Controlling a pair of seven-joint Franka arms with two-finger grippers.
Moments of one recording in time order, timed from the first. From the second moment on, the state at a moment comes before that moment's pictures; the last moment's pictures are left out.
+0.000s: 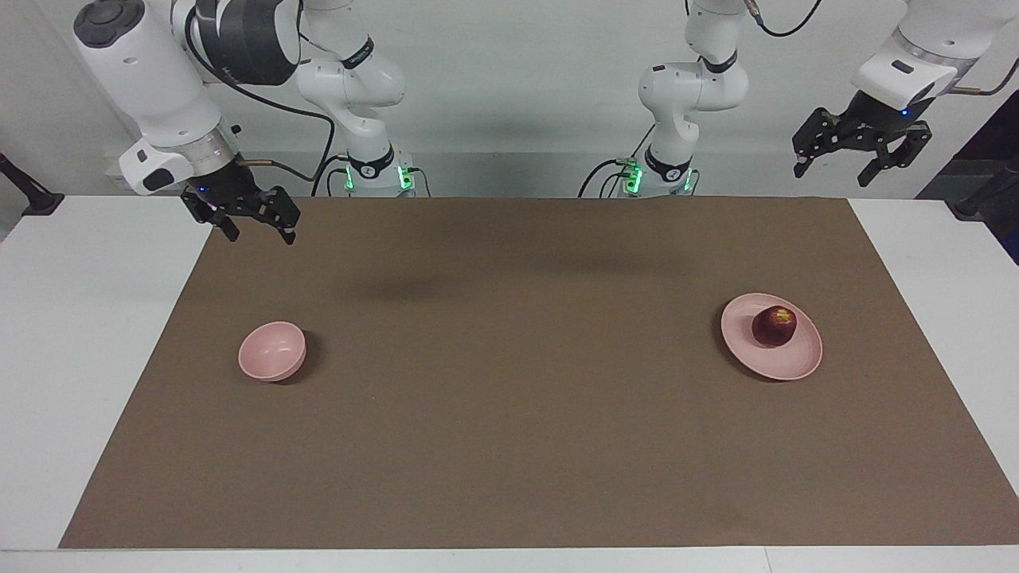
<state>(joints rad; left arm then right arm) -0.05 -0.03 0.04 -1.44 -0.02 1.38 0.22 -0.06 0.00 0.00 -1.67 0.04 1.66 0.05</state>
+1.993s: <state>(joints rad) -0.02 -0.03 0.05 -1.53 -0.02 1.51 0.26 -0.06 0.00 -0.01 -1.67 0.05 1.66 0.07</state>
